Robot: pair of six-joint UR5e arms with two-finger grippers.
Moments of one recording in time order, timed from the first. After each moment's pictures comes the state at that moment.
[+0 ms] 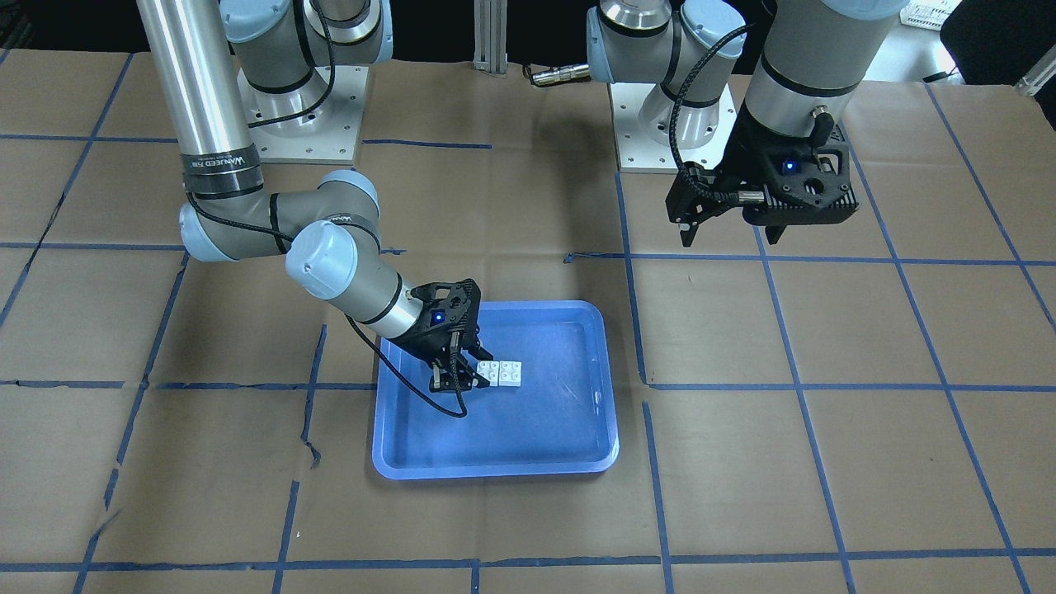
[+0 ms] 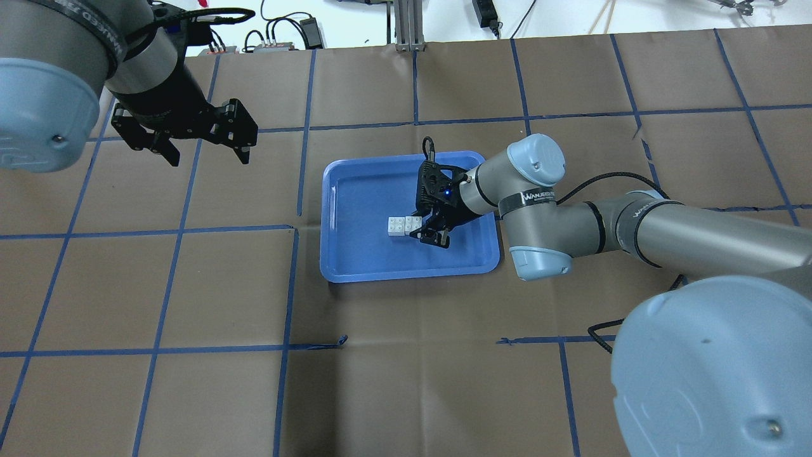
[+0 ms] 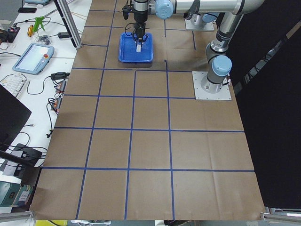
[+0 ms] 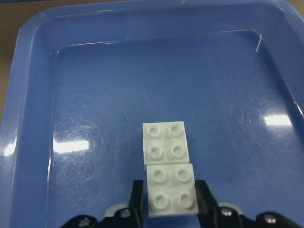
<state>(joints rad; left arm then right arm) -1.56 -1.58 -1.62 -1.47 1.63 -0.01 1.73 -1.05 1.99 -2.74 -0.98 -1.25</state>
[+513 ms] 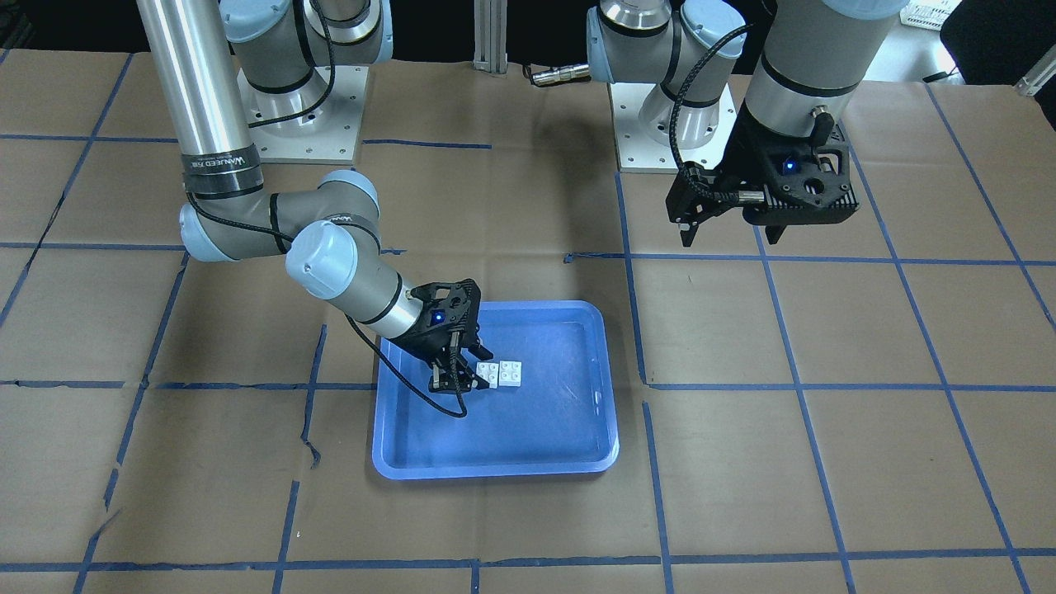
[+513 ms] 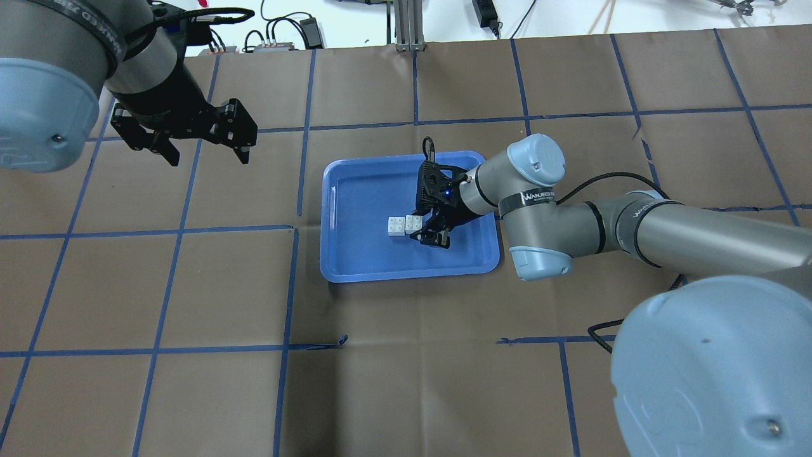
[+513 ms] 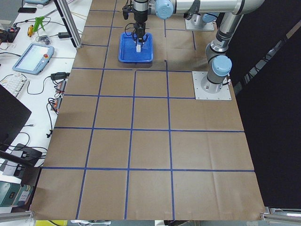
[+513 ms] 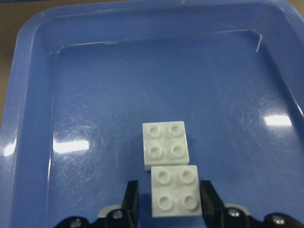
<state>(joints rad) -1.56 -1.58 -1.62 -1.47 1.63 -0.01 1.73 -1.05 1.99 -2.74 -0.98 -1.25</state>
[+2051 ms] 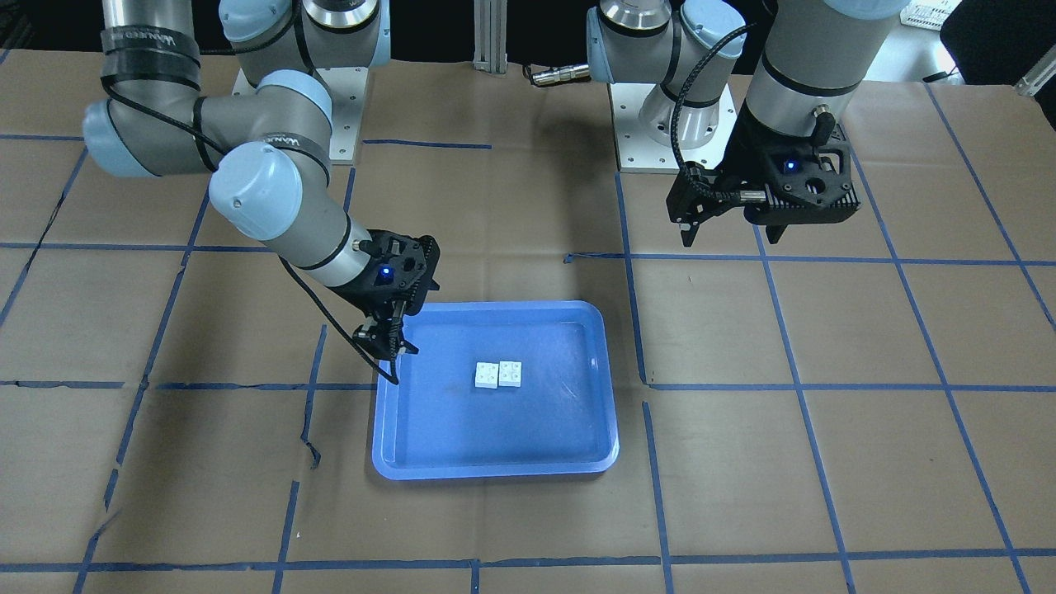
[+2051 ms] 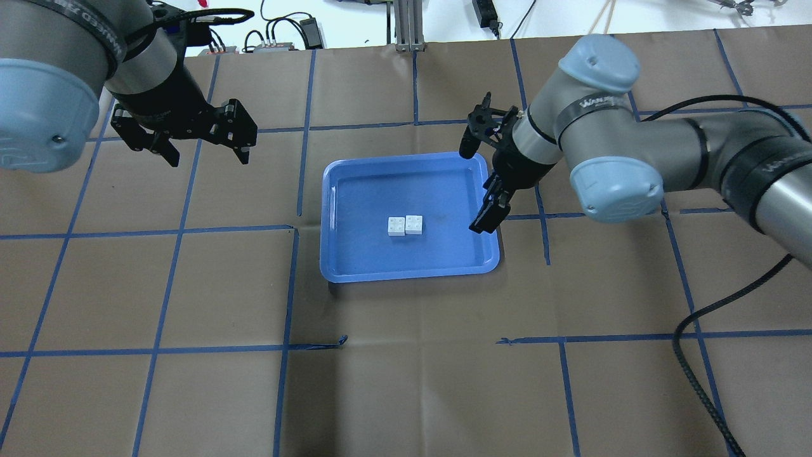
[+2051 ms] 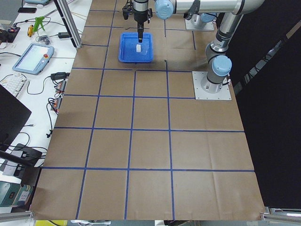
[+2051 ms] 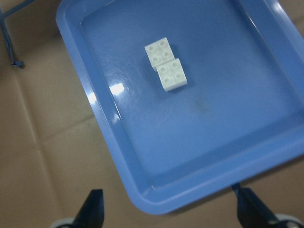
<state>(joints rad) -1.56 -1.58 -1.62 -1.47 1.63 -0.01 1.62 -1.41 1.83 -1.96 -1.28 -1.01</state>
